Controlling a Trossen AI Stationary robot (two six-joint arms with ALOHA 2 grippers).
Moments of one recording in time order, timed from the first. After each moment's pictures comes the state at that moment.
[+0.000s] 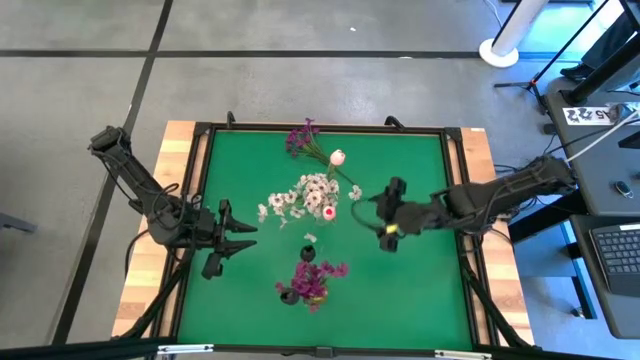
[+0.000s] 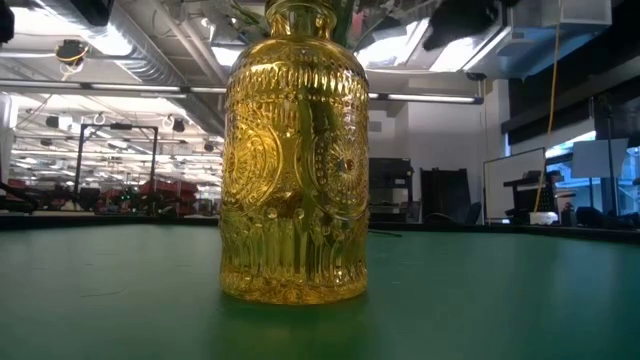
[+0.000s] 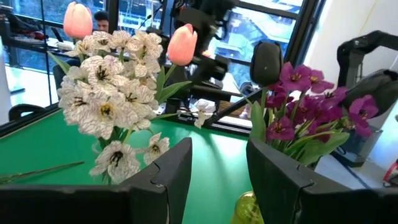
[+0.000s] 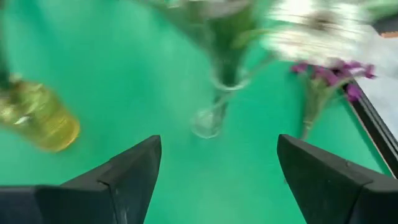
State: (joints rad) left arm -0.81 0.82 0.42 0.39 -0.88 -0.23; right arm 0.34 1.25 1.11 -0.62 0.47 0.25
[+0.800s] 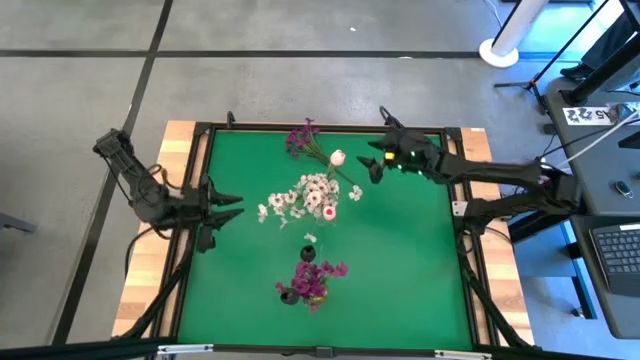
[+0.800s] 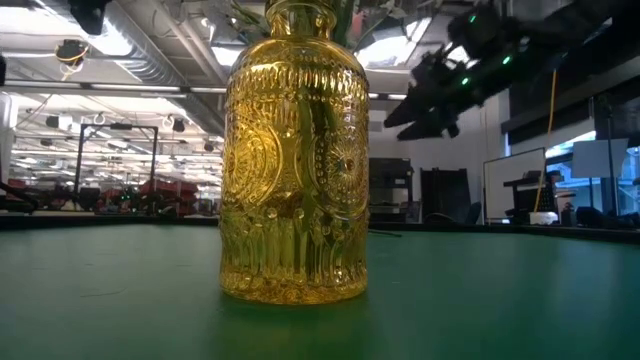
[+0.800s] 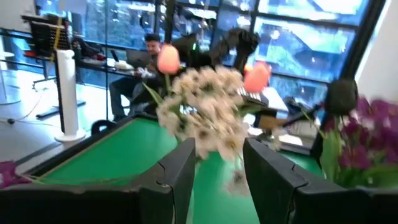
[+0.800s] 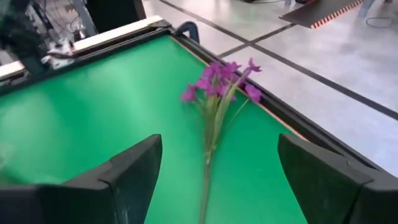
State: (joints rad) left arm -0.78 0.50 0.42 0.09 -1.03 -0.15; right arm -0.45 1.23 0.65 0.21 0.02 0.15
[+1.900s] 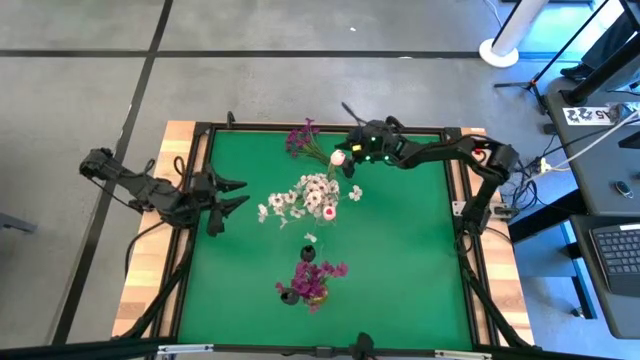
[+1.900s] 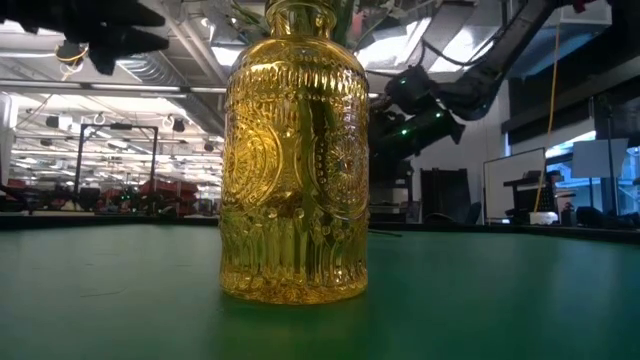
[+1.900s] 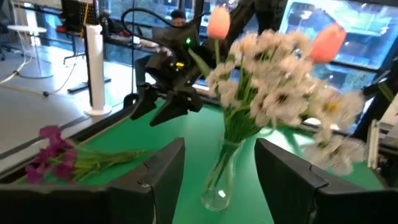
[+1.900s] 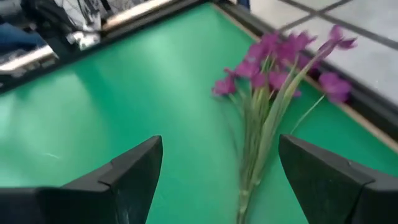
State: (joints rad) left arm -0.45 0.37 0.36 -0.11 -0.79 -0.26; right arm -0.54 1.78 0.90 0.43 -0.31 0.13
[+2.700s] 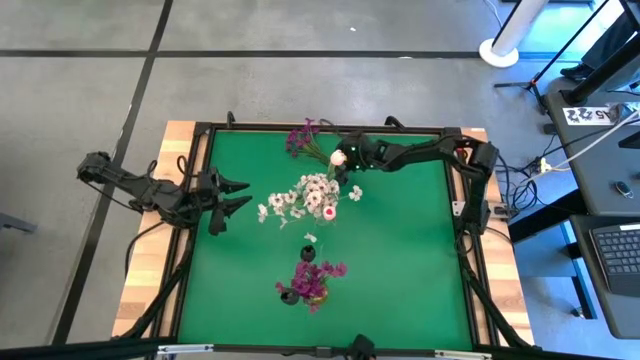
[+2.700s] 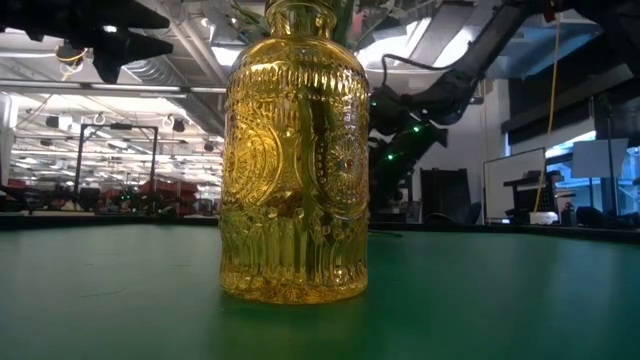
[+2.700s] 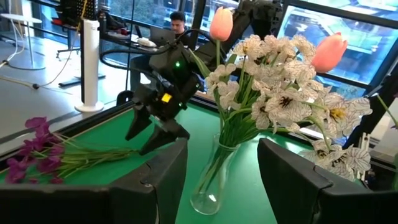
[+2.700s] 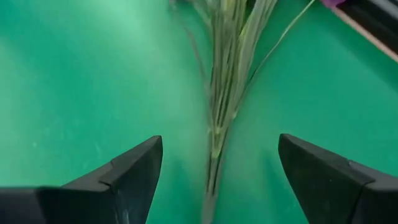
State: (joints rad) left arm -0.39 0.36 0.32 -0.03 -0.71 -0.31; right arm -0.47 1.92 1.04 0.12 -0.05 0.08
